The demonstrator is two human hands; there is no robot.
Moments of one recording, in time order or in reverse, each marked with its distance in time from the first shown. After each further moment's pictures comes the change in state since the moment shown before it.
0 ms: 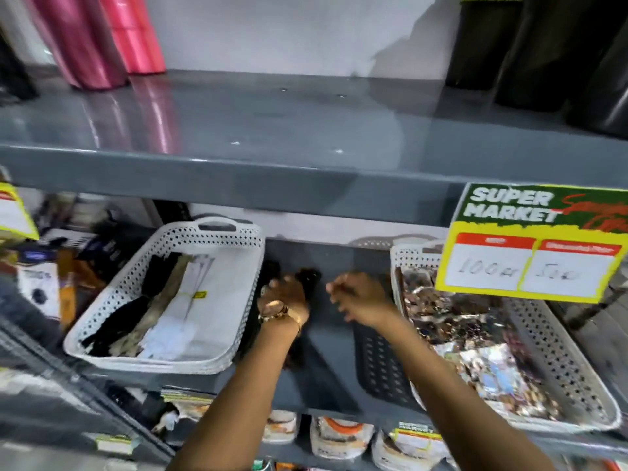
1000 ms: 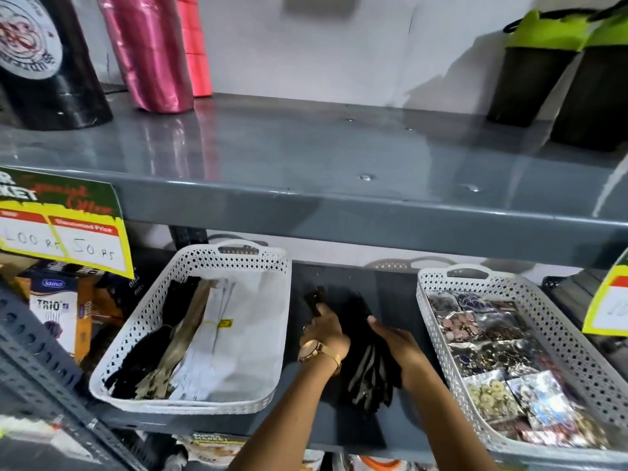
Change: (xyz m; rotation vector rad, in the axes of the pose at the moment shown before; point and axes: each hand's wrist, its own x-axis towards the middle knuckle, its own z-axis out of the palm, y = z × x) left_hand 0.012 -0.009 0.024 -0.413 -0.164 0.091; right_hand 0.004 0.026 0.054 0.633 0.257 0.433
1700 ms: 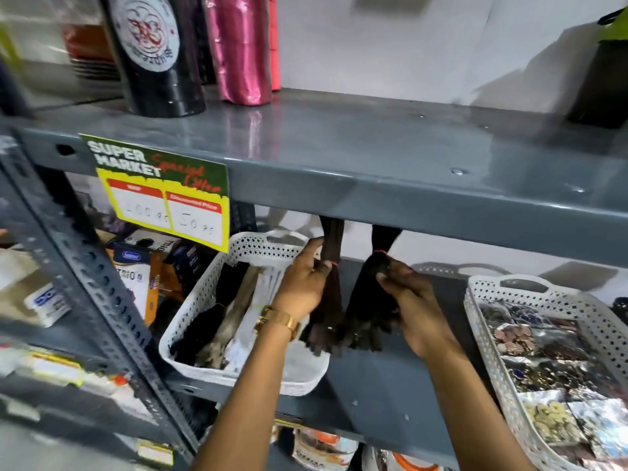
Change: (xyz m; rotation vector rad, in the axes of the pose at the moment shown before) left_hand -0.025 -0.059 -0.134 -0.631 0.284 0.336; right_hand -0.074 -0.079 0.081 0.118 -0.268 -0.424
